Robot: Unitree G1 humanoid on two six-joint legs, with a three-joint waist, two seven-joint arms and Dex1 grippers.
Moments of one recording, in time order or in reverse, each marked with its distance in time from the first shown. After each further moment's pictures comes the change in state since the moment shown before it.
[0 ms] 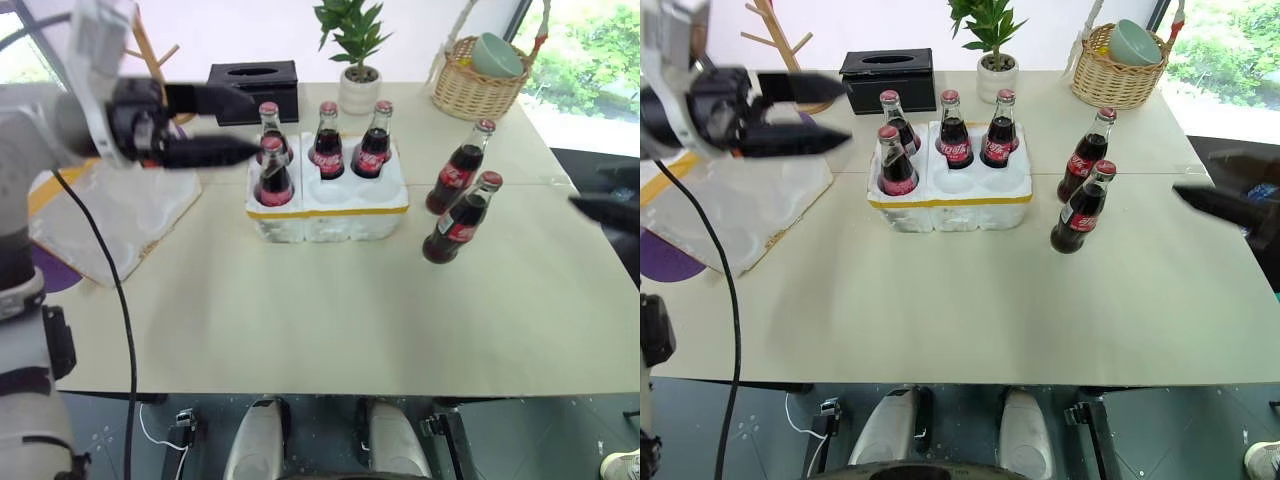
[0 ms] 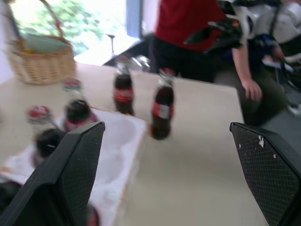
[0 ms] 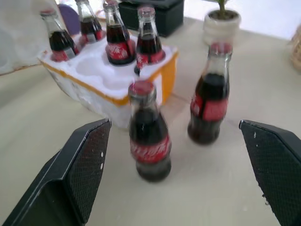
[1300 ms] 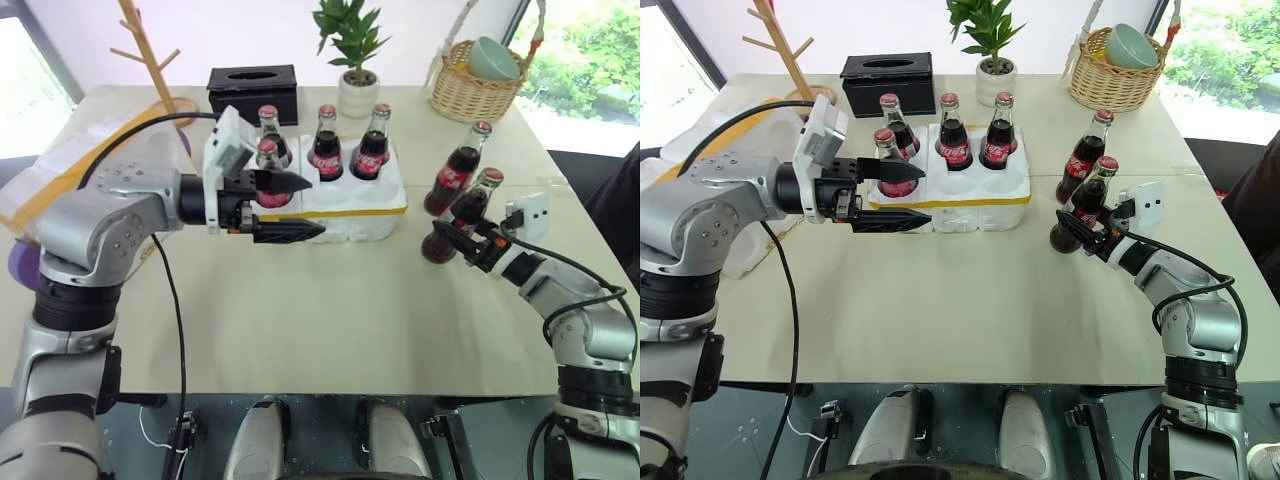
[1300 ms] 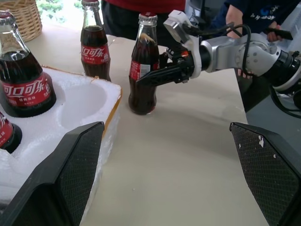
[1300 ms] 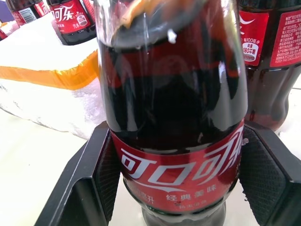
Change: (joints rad) left arm 0.130 -0.192 -0.123 -0.050 0.089 -0.102 0.180; right arm -0.199 0.410 0.502 0.202 -0.126 -0.372 -0.437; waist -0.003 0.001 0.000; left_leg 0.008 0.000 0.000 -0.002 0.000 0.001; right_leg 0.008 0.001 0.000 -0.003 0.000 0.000
